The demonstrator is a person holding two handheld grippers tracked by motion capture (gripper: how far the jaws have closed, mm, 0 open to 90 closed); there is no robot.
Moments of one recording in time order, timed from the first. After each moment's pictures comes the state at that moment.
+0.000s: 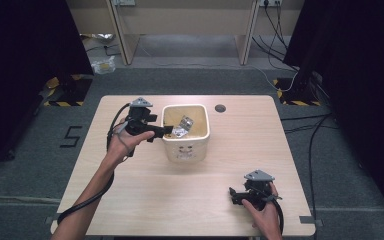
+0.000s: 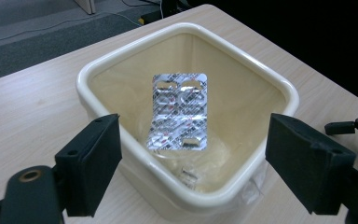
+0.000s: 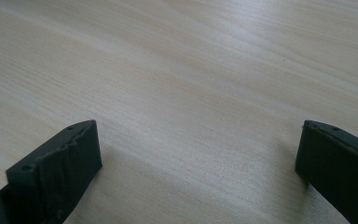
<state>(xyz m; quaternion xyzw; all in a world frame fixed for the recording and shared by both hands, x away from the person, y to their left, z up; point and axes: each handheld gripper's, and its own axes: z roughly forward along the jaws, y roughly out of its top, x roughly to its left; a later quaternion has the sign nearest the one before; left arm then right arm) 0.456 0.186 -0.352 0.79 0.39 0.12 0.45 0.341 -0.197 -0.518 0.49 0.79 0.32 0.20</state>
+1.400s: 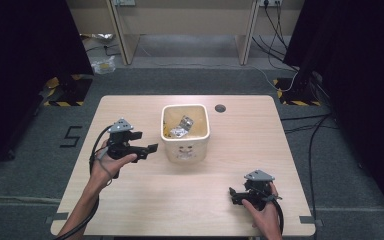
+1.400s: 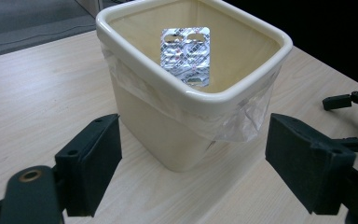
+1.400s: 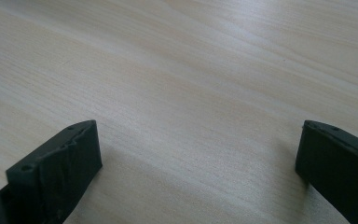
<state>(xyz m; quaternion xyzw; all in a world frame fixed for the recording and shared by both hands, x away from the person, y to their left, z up) 0.404 0.225 -0.385 0.78 0.40 0.14 0.47 0.341 -0.197 -0.518 0.49 0.79 0.32 0.20</state>
